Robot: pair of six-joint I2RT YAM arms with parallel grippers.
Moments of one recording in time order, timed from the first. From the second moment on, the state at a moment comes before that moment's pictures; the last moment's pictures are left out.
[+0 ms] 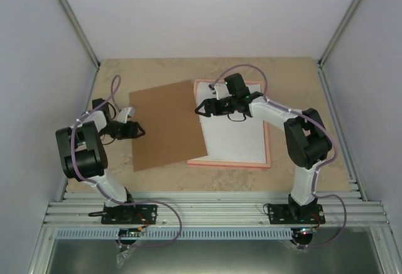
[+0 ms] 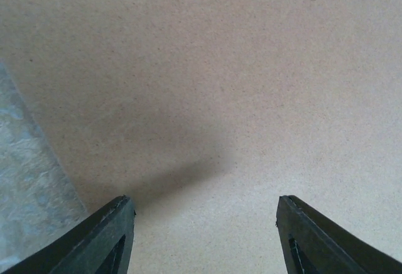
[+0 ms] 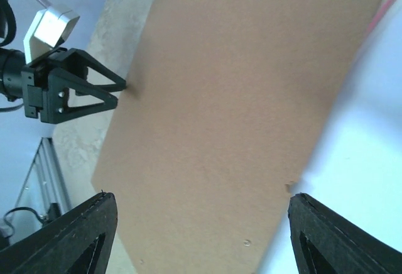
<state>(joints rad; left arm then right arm) 0.30 1.72 0.96 -0.65 0.59 0.38 0.56 1.94 1.35 -0.20 -0.64 0.40</state>
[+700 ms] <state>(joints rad) 0.31 1.73 0.96 -0.61 0.60 0.34 0.56 2.16 1.41 -0.20 -0.81 0.38</state>
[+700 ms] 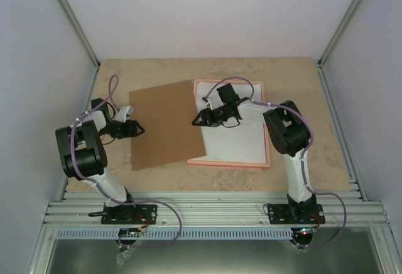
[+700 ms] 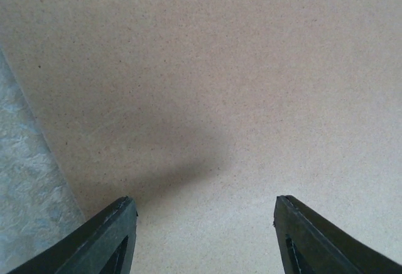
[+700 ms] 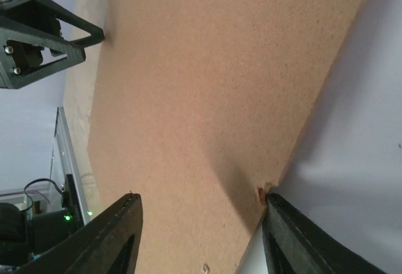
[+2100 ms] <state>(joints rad) 0.44 1.34 1.44 -0.82 0.80 0.15 0.53 1.90 1.85 -0.37 -0.72 0.27</state>
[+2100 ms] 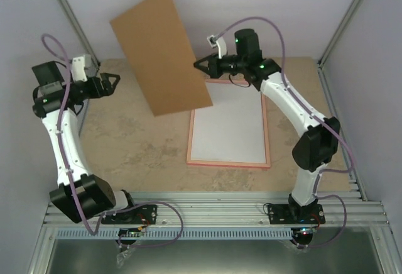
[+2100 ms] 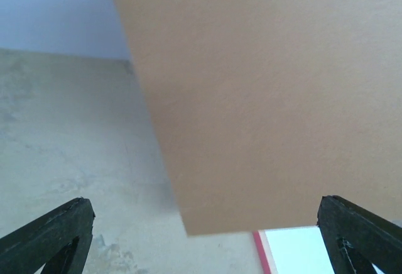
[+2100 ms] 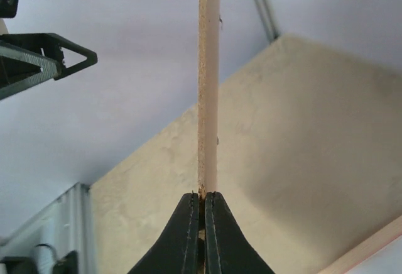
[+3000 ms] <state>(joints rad) 0.30 1.16 1.27 0.04 0.77 -1.02 0.85 1.87 1.97 -0.40 0.31 -0.50</state>
